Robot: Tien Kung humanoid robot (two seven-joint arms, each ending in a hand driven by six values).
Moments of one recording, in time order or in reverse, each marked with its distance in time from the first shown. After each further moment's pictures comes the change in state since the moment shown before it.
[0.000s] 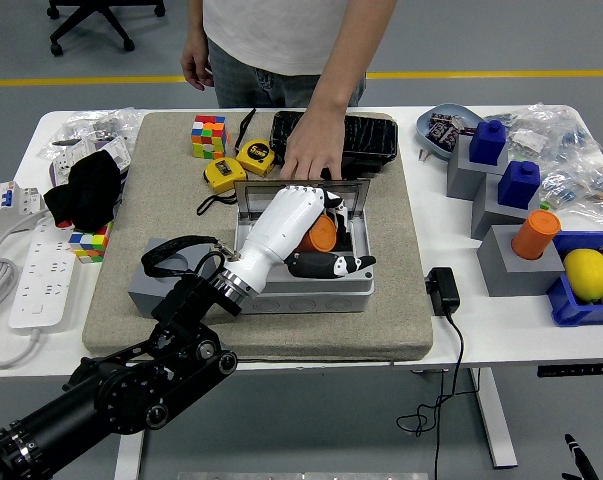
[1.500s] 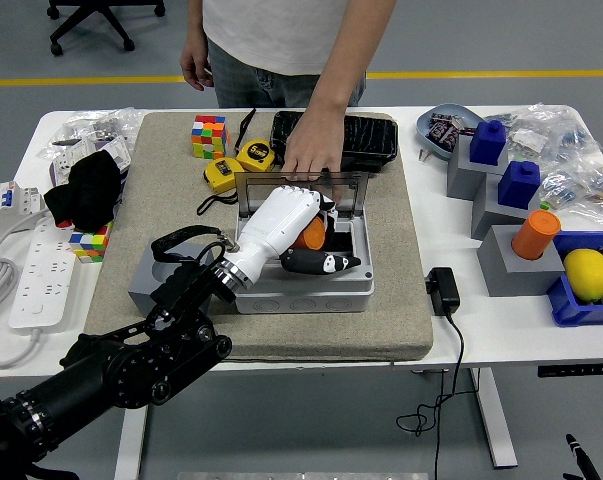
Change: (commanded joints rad) left arm -0.101 -0.004 0.066 0.190 0.016 0.017 -0.006; right arm 0.002 -0.004 0.004 0.000 -0.022 0.003 -0.005
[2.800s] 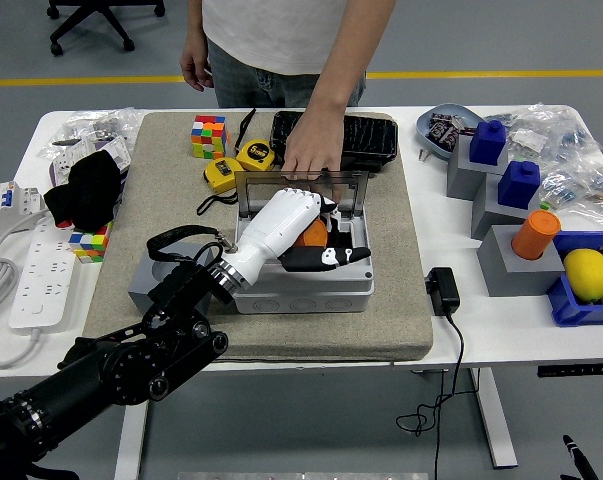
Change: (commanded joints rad) left arm 0.003 0.000 -0.015 0.024 -0.068 -0.036 -0.112; right arm 0.002 -0.001 0.002 0.000 -0.020 0.013 -0.016
